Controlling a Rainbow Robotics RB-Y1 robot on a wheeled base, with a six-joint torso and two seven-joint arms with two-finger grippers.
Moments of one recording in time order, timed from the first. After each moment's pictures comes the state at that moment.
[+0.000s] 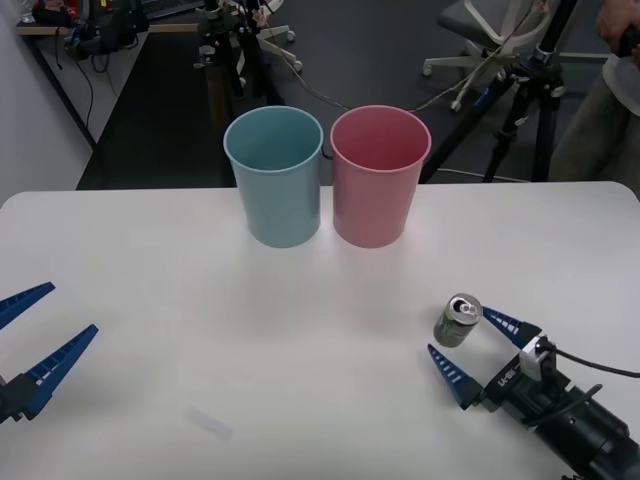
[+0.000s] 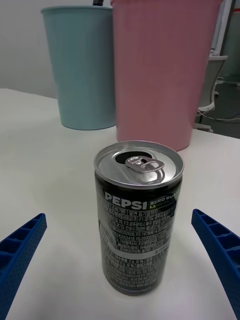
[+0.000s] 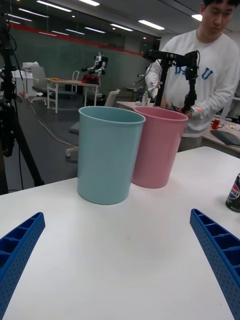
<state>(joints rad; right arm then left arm) 0.08 -0.28 -0.15 -1.16 0.98 -1.00 0.64 0.35 0.40 0.52 -1.66 -0.96 -1.22 0.00</state>
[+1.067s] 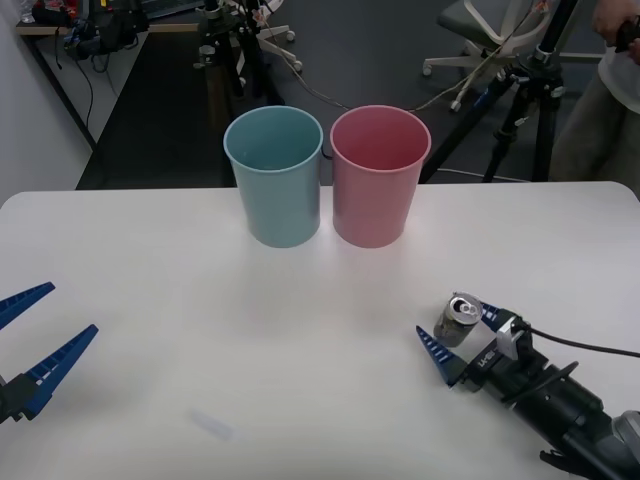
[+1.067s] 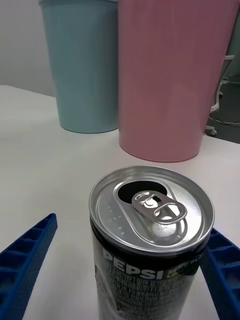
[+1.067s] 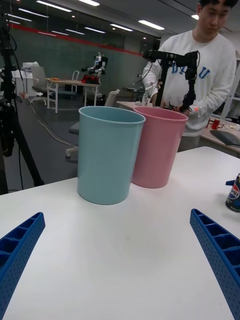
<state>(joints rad) 0.02 -0.28 -0.09 -1.15 0.98 -0.93 0.64 0.35 0.40 0.52 -1.66 -0.96 -1.22 0.00</state>
